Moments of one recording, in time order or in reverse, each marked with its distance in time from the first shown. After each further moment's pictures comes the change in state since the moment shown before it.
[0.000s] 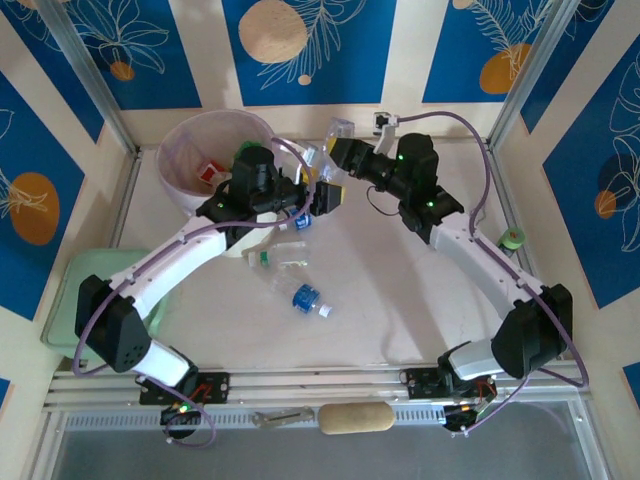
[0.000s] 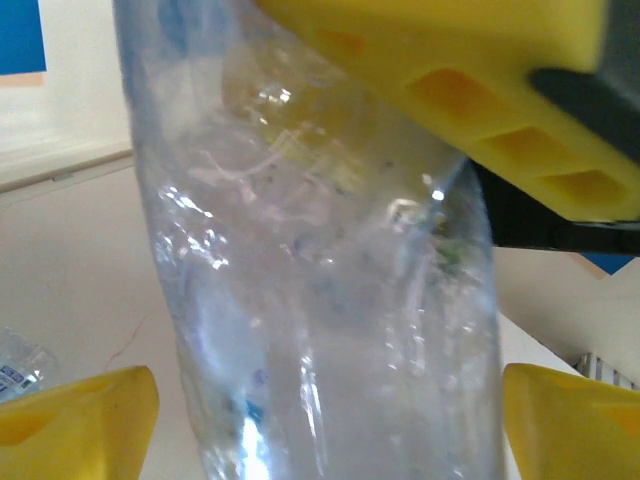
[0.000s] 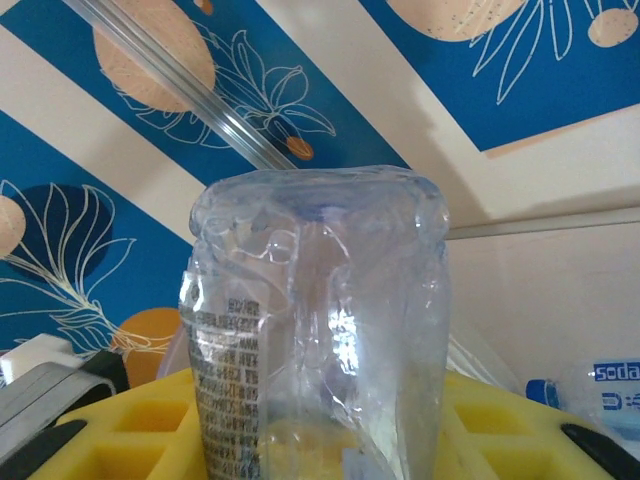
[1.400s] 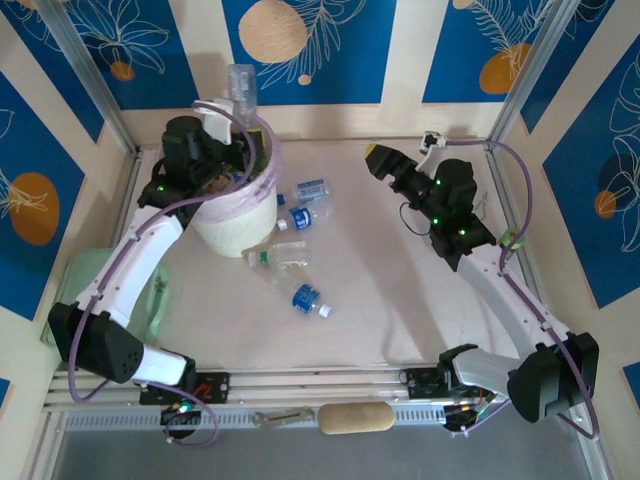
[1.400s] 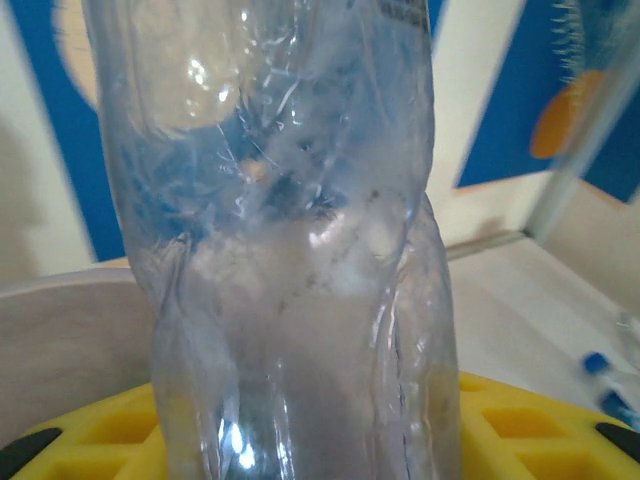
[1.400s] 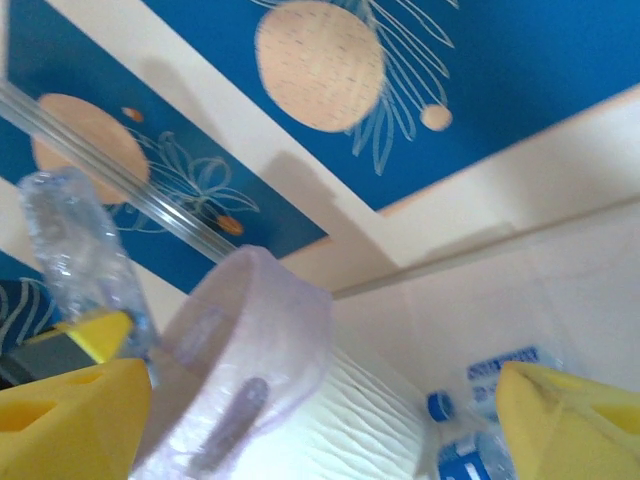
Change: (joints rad) left arm 0.337 -0.092 0.103 -0.108 -0.258 0.181; right arm -0.153 -0.236 -0.249 -0.003 0.107 0.044
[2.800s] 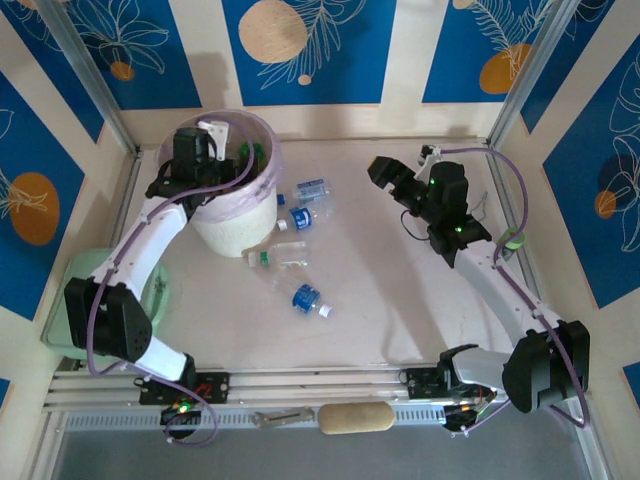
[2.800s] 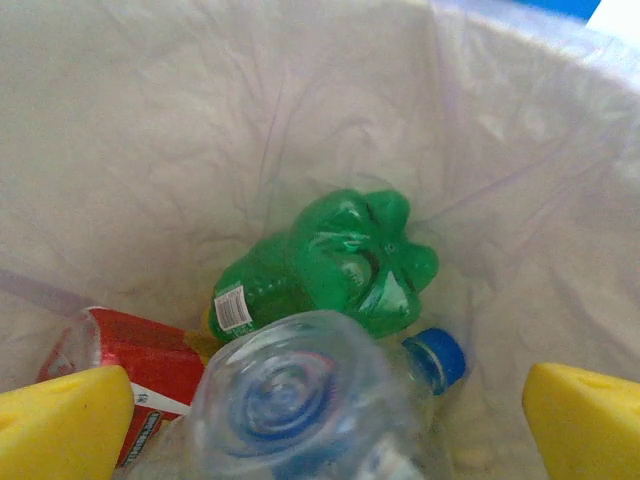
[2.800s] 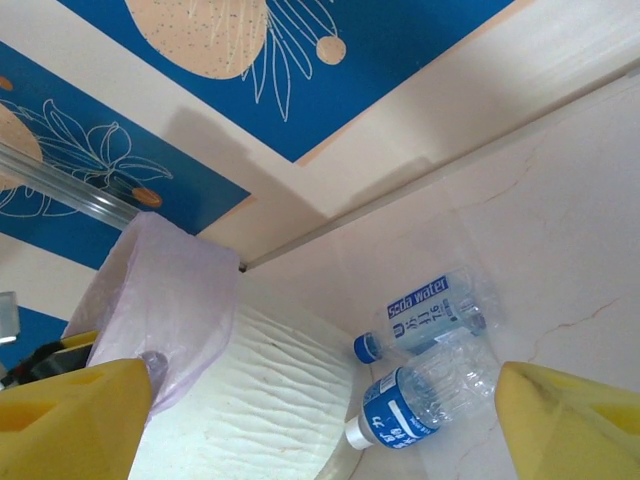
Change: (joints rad) left arm 0.069 0.092 -0.055 -0.156 -0.103 0.021; right arm -0.036 0.050 -0.031 -0.082 -0.004 0.009
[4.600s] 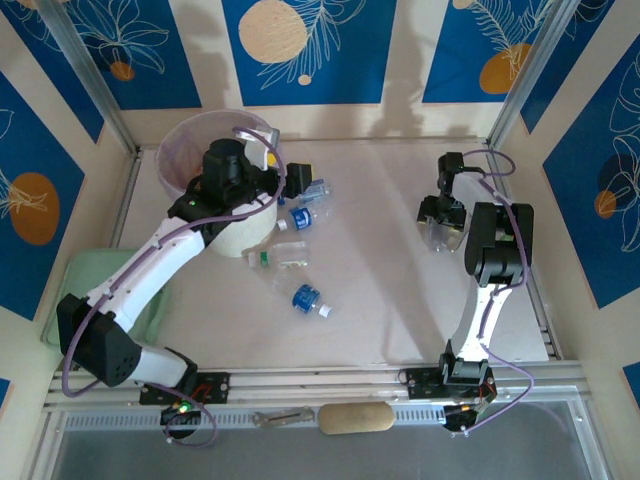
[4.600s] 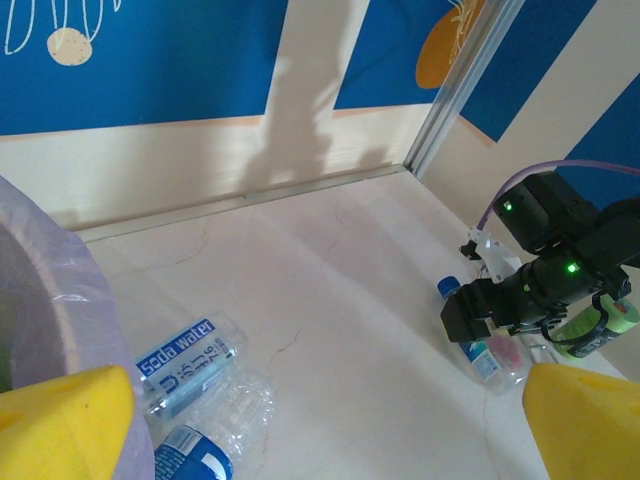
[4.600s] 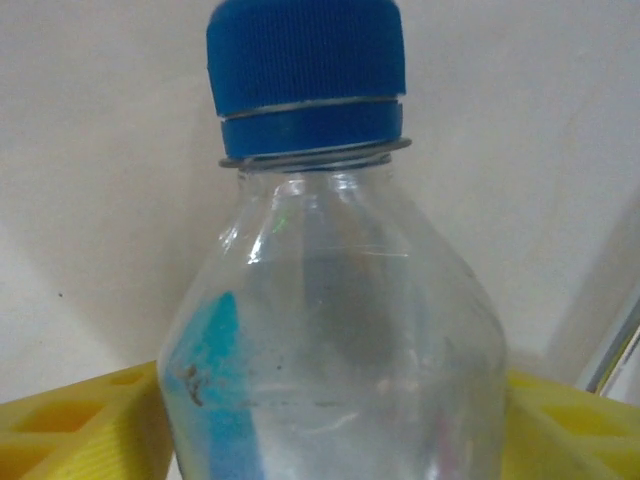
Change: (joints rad) left arm -0.293 -0.094 -0.050 0.158 0.137 -0.200; right arm -0.336 0.819 0.528 -0.852 0.302 -0.554
